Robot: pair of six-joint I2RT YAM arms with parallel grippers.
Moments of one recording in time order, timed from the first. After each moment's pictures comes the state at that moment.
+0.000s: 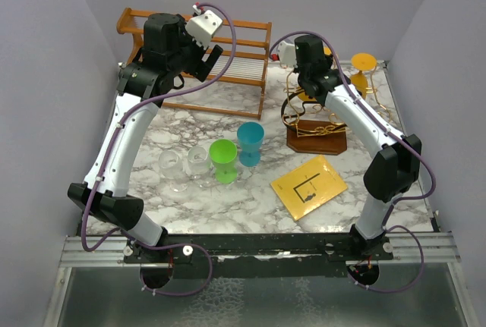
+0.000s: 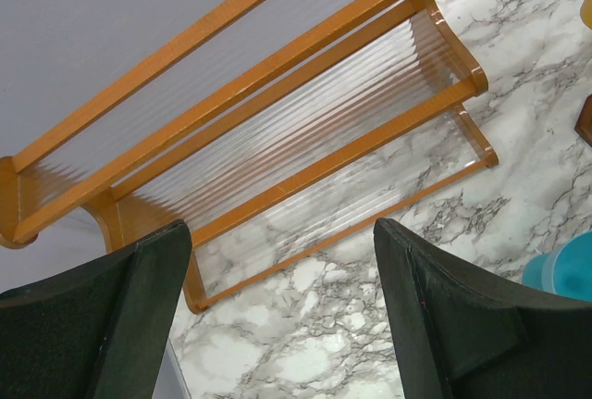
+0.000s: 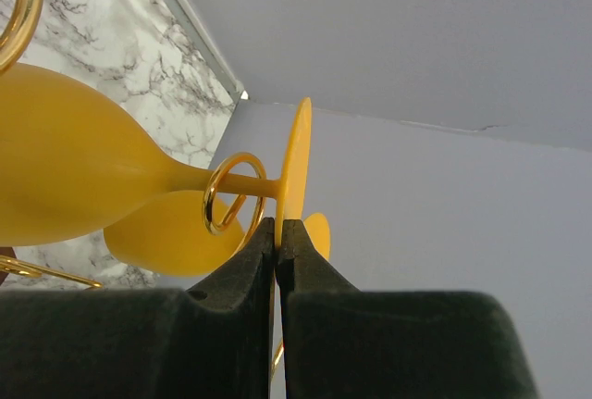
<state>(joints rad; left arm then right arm) -0.35 1.55 1.94 -0.74 0.06 0.41 0.47 1.81 1.74 -0.40 0.70 -1.11</state>
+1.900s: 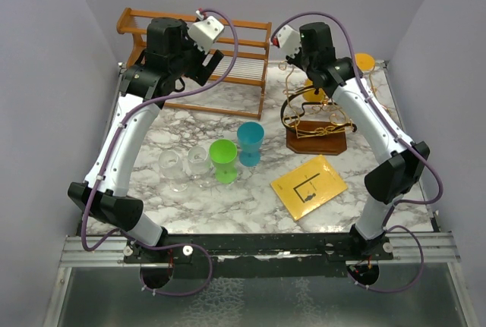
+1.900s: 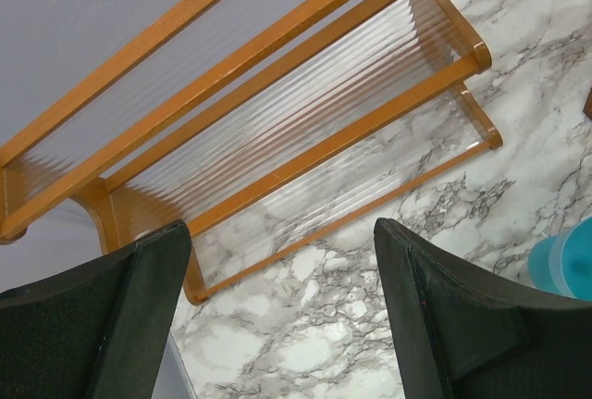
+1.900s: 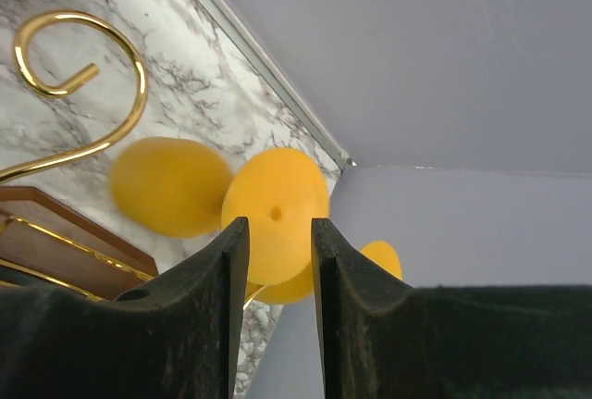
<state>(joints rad) -0.35 1.54 1.89 -0.73 0.06 0.43 0.48 1.79 1.93 -0.65 0.45 -0.79</state>
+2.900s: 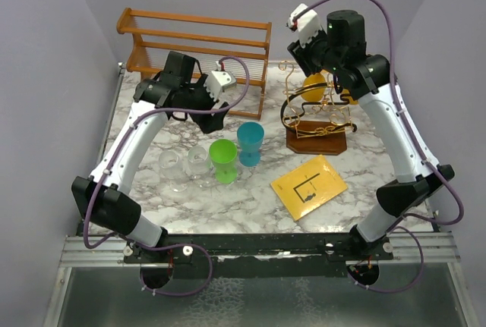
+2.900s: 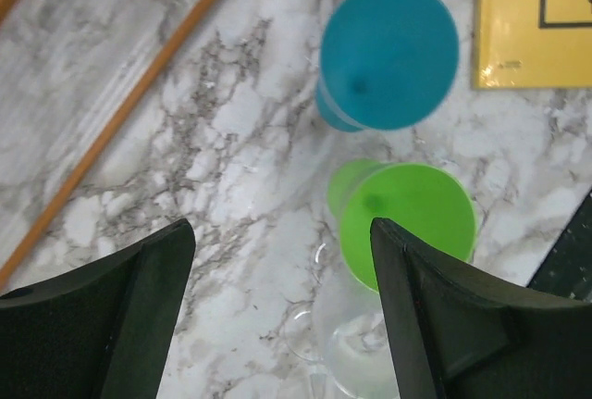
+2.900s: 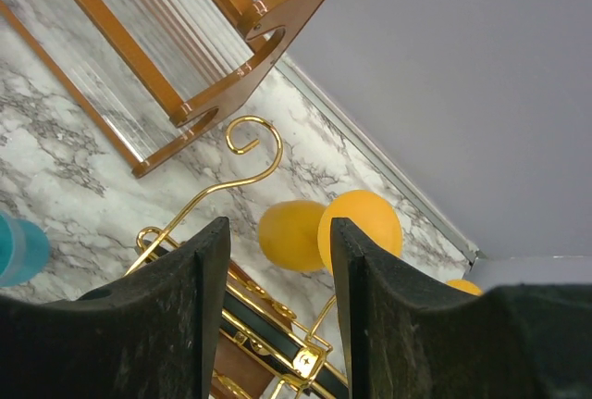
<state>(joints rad) -0.35 1.51 1.63 -0.97 0.45 0.52 0.46 1.67 2.05 -0.78 0.03 -0.49</state>
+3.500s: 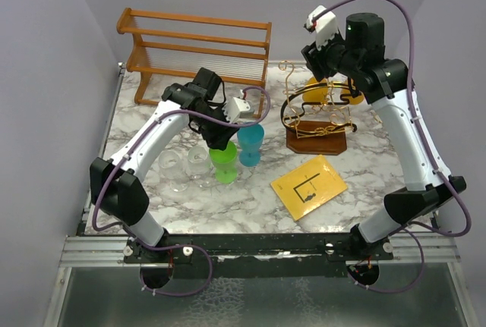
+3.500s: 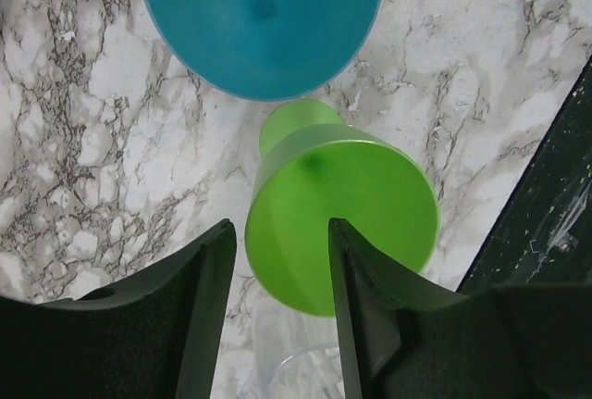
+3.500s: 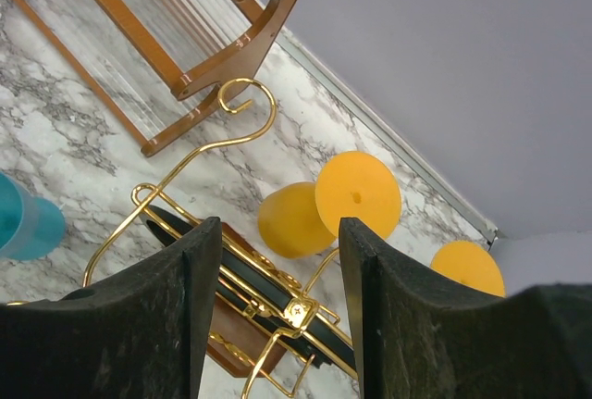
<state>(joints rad) -0.47 1.59 1.55 -1.13 0.44 0.63 0.39 1.58 1.98 -0.81 -0.07 -0.46</state>
